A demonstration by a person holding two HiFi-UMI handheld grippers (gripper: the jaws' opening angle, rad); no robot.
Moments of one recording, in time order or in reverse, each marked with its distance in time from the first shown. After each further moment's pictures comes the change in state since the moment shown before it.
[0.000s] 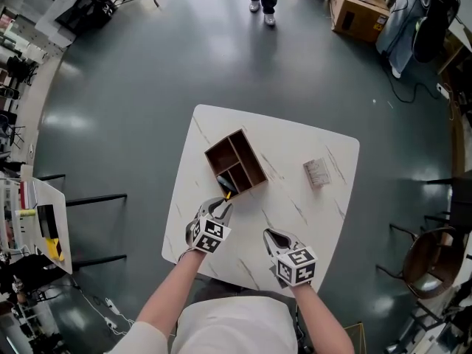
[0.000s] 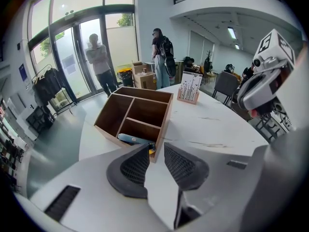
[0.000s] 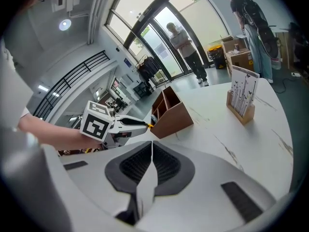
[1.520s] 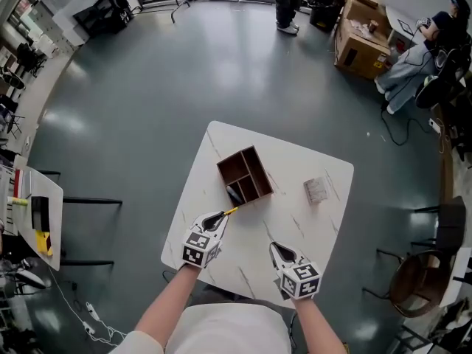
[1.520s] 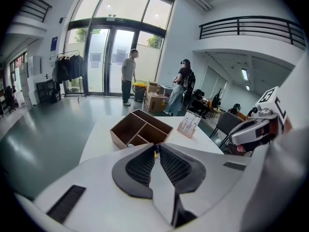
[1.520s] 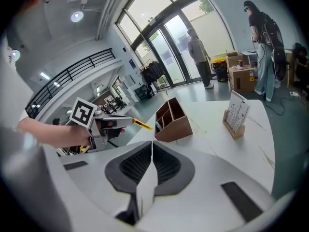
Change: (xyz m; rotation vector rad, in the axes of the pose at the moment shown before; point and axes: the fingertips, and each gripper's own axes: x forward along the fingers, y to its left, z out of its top) left arm -0.097 0.016 0.031 -0.324 -0.268 -0.032; right arm -0.039 0.034 0.016 -0.114 -0.052 -0.057
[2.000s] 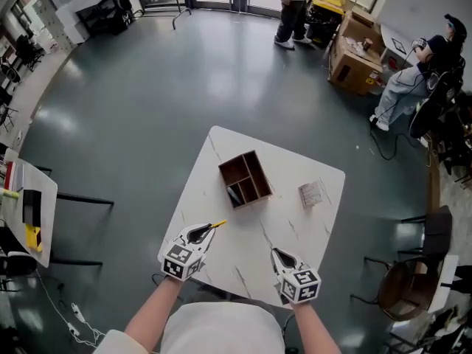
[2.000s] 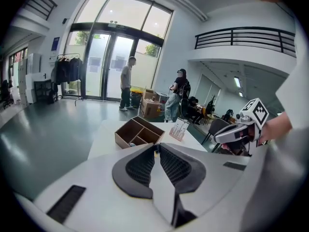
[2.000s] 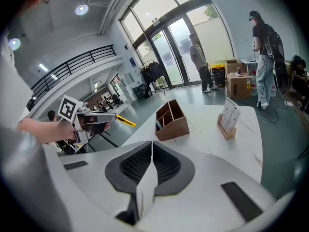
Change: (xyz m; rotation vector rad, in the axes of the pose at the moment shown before) left arm -0.087 -0.003 -0.004 -0.004 -0.081 -0.068; right arm -0.028 0.021 -0.009 -0.052 0.000 -0.062
